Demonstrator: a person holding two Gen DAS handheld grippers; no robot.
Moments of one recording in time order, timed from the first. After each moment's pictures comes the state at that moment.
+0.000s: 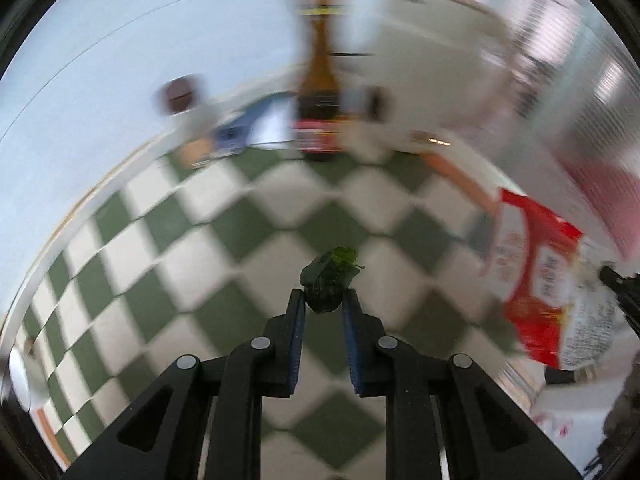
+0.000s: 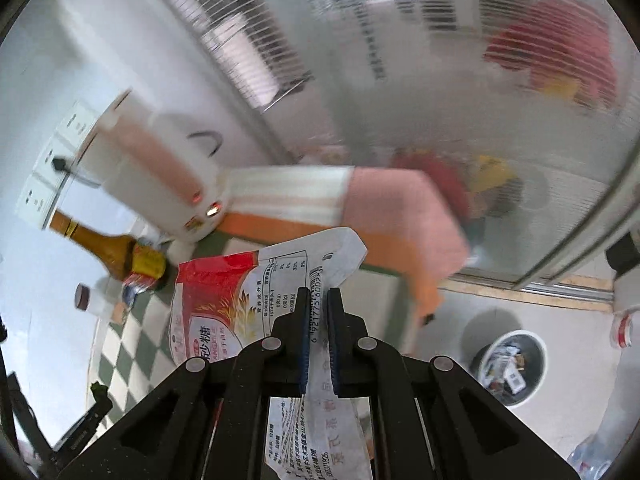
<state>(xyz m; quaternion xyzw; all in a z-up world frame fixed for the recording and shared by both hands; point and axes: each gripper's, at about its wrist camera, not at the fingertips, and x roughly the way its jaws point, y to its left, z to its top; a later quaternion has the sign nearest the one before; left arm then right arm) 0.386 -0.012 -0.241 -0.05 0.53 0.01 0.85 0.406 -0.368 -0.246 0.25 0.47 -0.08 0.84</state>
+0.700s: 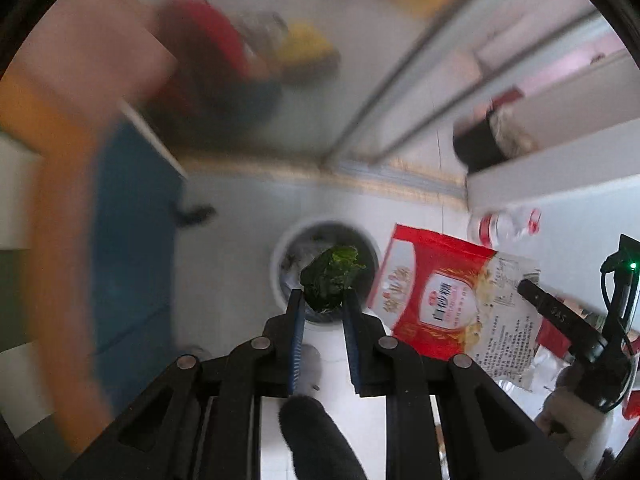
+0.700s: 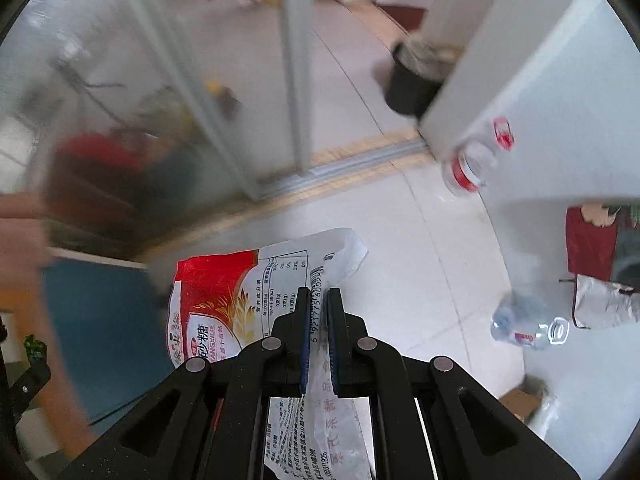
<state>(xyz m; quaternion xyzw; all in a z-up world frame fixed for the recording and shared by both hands) 0.310 -0.488 -0.544 0.11 0.69 -0.30 0.65 0.117 -0.714 -0.566 0.31 0.57 -0.41 0.64</state>
